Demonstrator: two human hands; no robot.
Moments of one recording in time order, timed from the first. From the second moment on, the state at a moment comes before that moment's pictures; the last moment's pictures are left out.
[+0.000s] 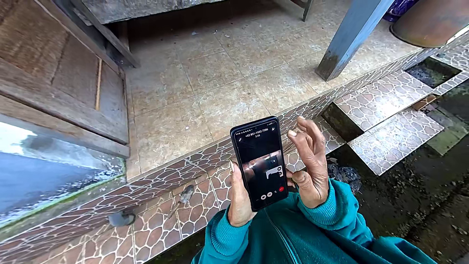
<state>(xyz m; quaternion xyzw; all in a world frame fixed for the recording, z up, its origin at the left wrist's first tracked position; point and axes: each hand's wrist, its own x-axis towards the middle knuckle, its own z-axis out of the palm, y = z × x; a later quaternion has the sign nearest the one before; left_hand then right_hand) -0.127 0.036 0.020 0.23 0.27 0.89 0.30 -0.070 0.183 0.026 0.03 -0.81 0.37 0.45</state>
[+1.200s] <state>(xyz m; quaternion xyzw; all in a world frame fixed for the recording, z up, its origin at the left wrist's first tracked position) -0.130 0.038 0.015 0.22 0.25 0.89 0.32 -0.071 0.192 0.020 0.04 -0.79 0.40 0.45</state>
